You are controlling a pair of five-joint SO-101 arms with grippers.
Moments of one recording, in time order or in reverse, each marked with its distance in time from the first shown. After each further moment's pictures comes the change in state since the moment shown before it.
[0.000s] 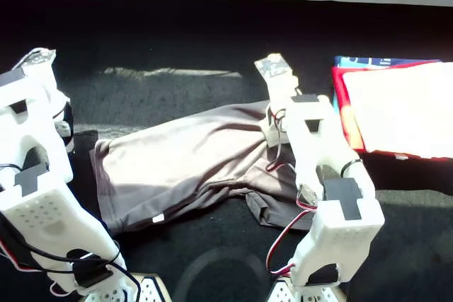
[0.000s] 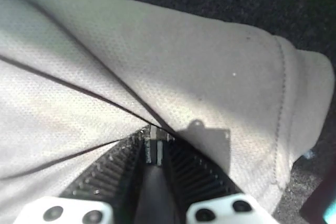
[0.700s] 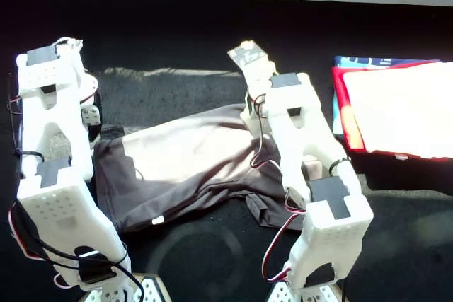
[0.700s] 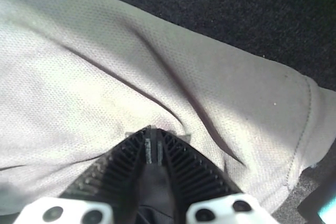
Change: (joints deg) left arm 9.7 2.0 -6.2 13.1 13.7; right arm -6.9 0.4 -12.8 13.8 0.0
